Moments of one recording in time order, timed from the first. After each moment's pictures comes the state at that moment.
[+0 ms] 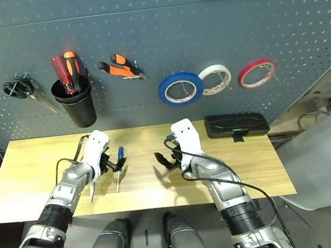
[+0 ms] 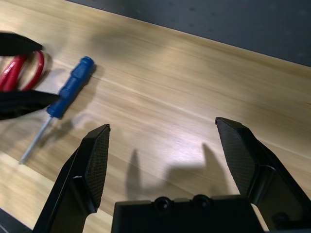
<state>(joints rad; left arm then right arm) -0.52 0.12 -0.18 0.72 0.08 0.26 -0.45 -0.20 -0.26 0.09 0.05 0.14 0.57 0.39</state>
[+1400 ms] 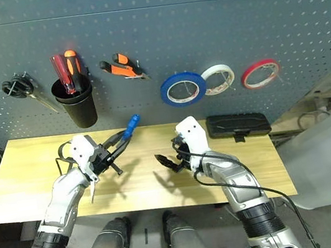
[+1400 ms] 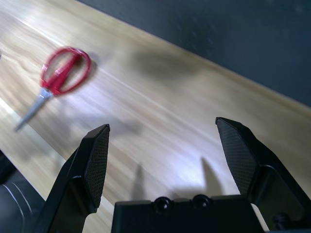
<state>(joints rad) -0.25 0.15 -0.17 0.07 -0.17 -0.20 -0.66 -0.19 -0.37 0.10 -0.04 0.19 0.47 0.62</state>
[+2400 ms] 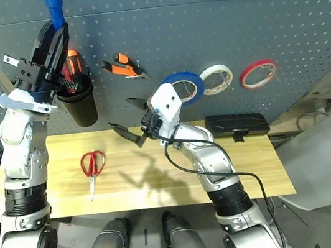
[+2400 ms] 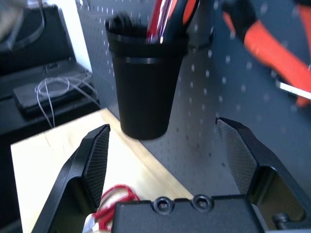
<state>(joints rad) -0.64 0.22 0.08 -0.02 -0.22 -0.13 -0.39 -0.43 -0.21 0.13 -0.14 0.25 0.28 0.64</state>
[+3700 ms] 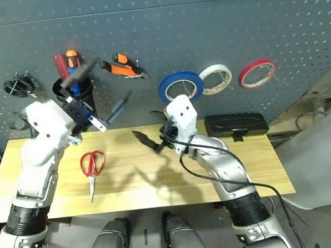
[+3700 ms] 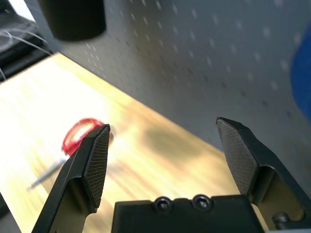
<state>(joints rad) -0.42 0.30 -0.20 -0.12 -0.03 -0.24 -0.54 -0.21 -0.36 0.09 -0.05 0.23 0.30 0.59</state>
